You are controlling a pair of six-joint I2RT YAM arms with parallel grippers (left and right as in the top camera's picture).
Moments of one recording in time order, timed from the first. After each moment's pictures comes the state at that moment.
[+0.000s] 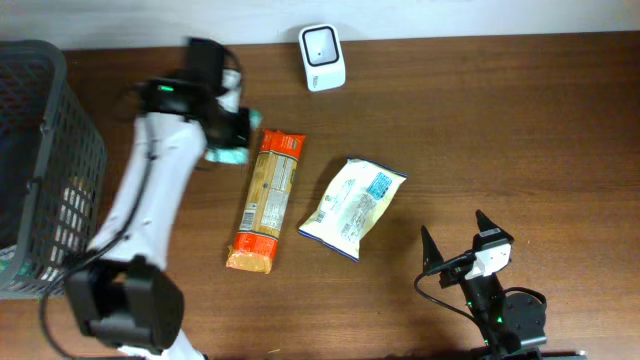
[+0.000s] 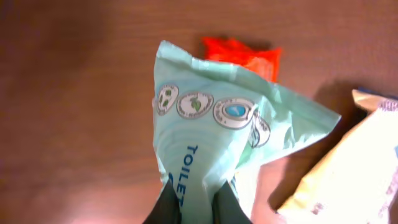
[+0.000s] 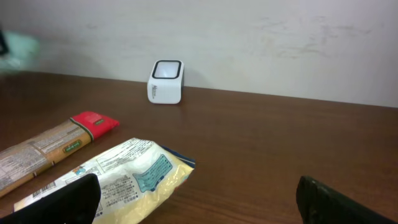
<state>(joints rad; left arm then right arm) -0.21 1.83 1.69 -1.05 0.00 -0.11 0.13 0.01 0.01 -0.06 -0.11 0.00</state>
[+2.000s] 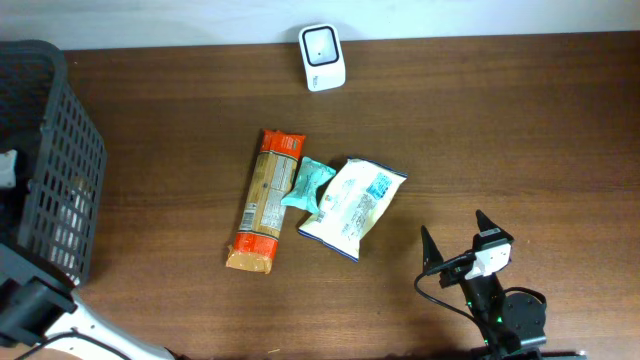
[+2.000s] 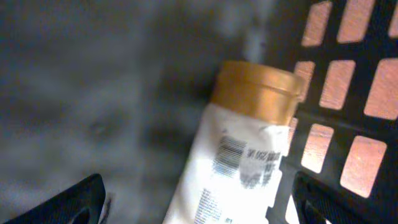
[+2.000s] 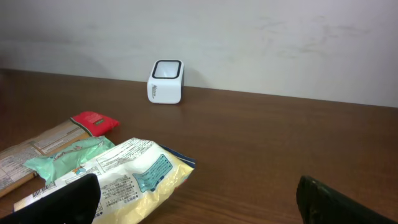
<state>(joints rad) 0.84 2.20 1.87 -1.18 0.38 0.60 0.13 0.01 0.01 -0.06 -0.11 0.00</state>
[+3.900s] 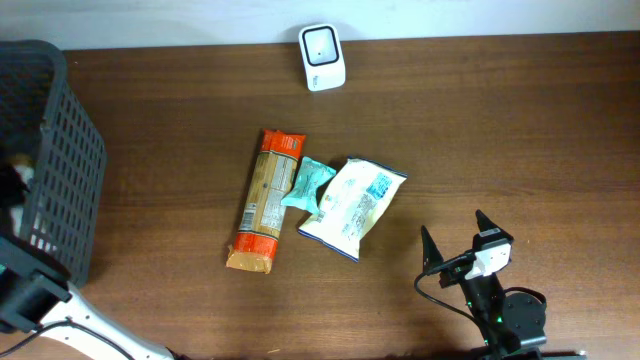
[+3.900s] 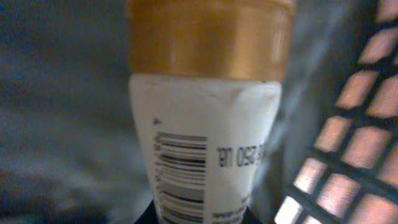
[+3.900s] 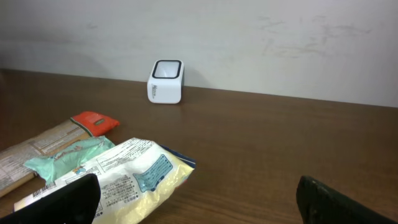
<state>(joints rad) 0.84 2.32 2.14 -1.28 0.28 0.39 0.13 0.01 0.01 -0.06 -0.11 0.00</state>
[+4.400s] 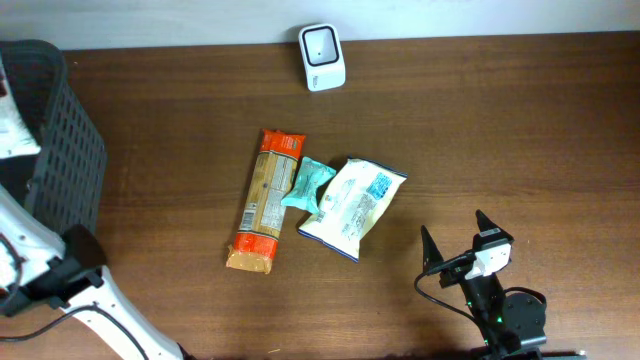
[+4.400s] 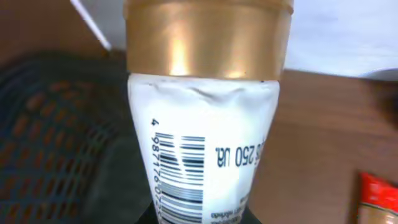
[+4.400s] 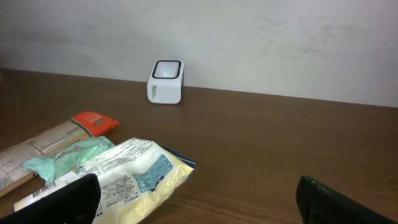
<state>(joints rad) 0.55 2.26 3.10 -1.60 0.28 0.29 0.13 0.01 0.01 -0.06 -0.11 0.00</state>
